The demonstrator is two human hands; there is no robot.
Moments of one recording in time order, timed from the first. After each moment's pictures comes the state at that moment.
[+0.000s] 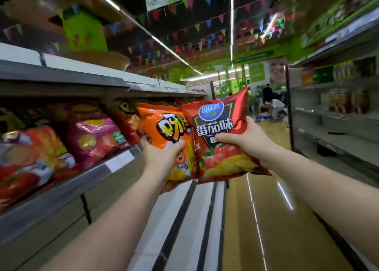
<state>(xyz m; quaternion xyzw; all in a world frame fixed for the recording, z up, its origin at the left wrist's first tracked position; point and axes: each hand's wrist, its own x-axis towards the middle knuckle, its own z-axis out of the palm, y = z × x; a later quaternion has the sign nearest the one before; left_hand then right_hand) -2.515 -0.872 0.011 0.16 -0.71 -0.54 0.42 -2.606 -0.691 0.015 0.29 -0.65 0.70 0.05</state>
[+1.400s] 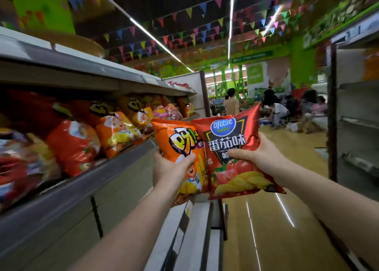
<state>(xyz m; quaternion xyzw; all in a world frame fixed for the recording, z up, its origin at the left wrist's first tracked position) -3.388 -1.067 -0.030 0.18 -0.72 -0.56 0.38 -3.451 -0.871 -0.015 0.24 -0.69 0.68 0.03</state>
